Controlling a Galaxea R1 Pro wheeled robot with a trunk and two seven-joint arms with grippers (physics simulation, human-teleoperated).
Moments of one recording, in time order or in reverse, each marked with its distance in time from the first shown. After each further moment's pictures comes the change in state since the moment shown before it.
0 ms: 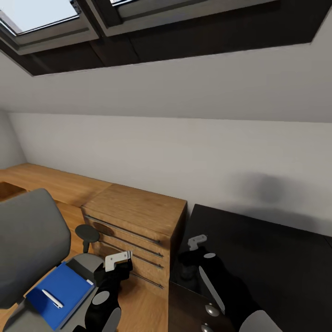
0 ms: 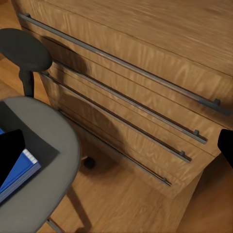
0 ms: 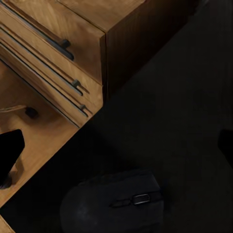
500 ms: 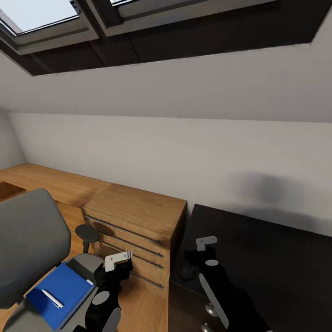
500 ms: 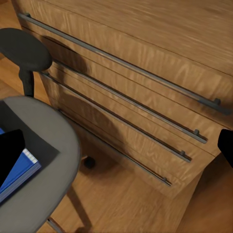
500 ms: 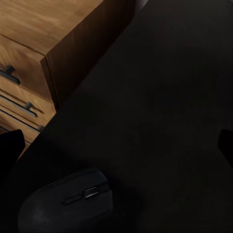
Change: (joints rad) left arm 0.000 0.000 0.000 0.001 0.000 0.000 0.000; right arm 0.104 0.002 -0.002 -0.181 -0.060 -0.009 -0.299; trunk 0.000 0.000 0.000
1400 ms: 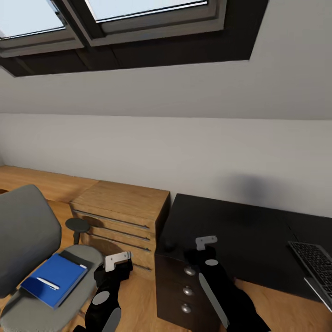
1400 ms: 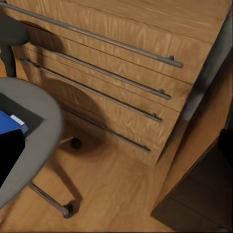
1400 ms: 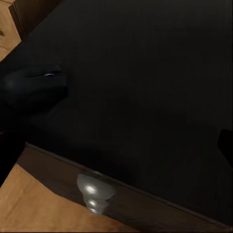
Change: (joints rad) left arm 0.000 0.000 0.000 0.001 0.000 0.002 0.000; right arm 0.003 0.005 -0.002 -0.014 -0.006 0.000 -0.004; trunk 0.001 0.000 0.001
